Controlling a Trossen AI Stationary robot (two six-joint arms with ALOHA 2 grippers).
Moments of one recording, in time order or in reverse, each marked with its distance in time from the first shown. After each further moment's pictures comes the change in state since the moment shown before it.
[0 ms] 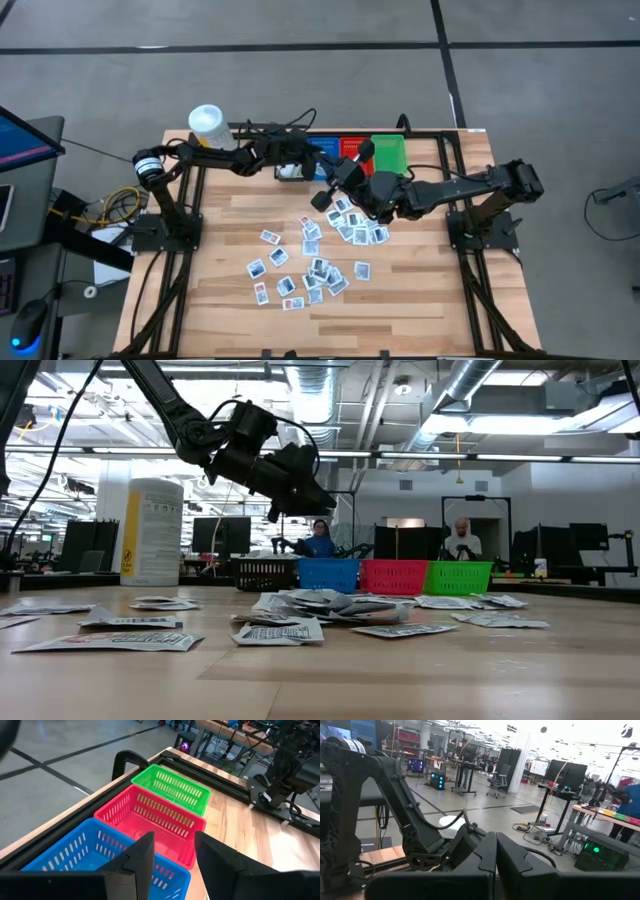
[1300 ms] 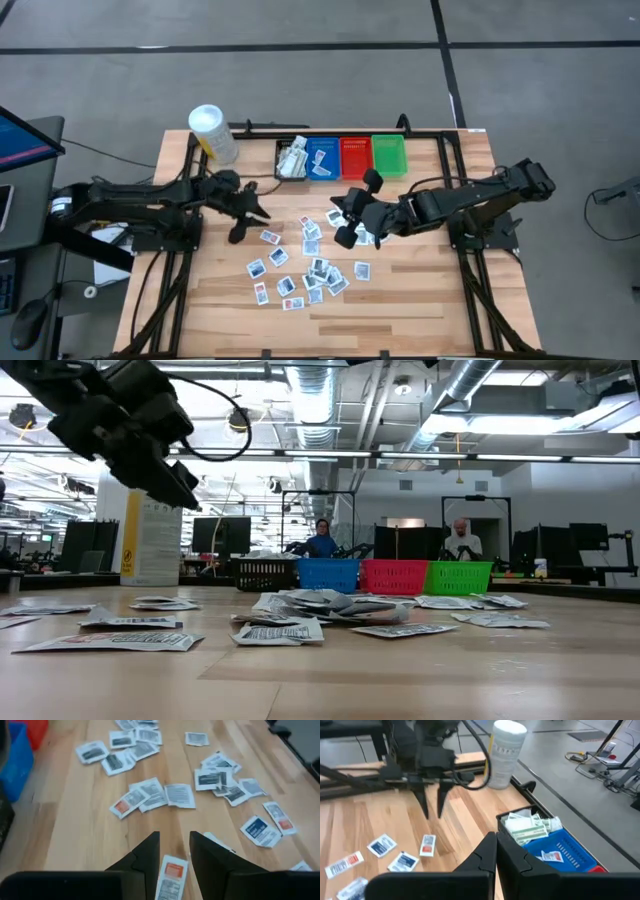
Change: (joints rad) left arm -0.265 -0.833 -0.504 -0.678 0.173 0.361; right arm 0.121 -0.085 0.000 -0.733 -0.169 0.497
